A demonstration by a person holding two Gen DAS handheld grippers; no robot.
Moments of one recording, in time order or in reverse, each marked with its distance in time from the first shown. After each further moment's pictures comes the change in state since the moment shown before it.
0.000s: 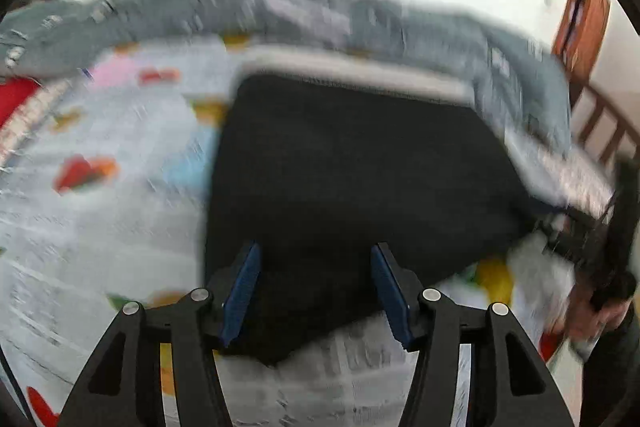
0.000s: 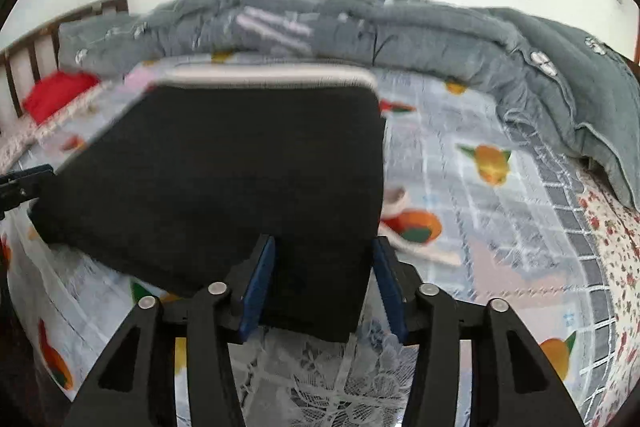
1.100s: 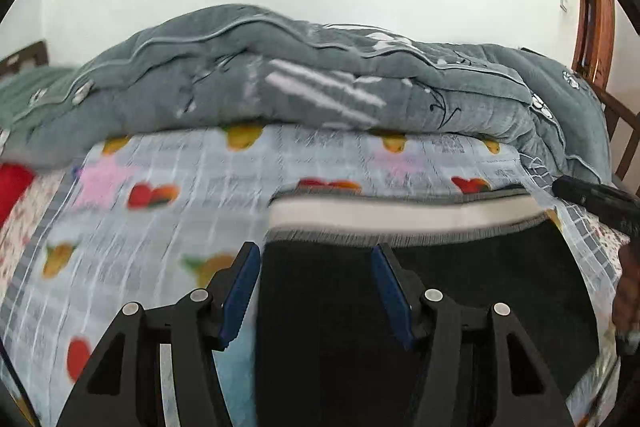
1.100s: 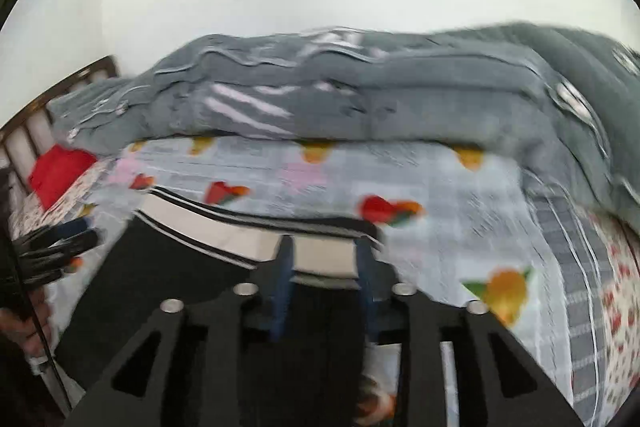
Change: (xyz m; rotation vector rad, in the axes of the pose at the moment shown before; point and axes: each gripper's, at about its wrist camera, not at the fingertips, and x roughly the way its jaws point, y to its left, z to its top) left arm 0.061 0.005 0.151 0.048 -0.163 0.090; right arm 0.056 -0.030 0.155 0.072 -0.070 0.099
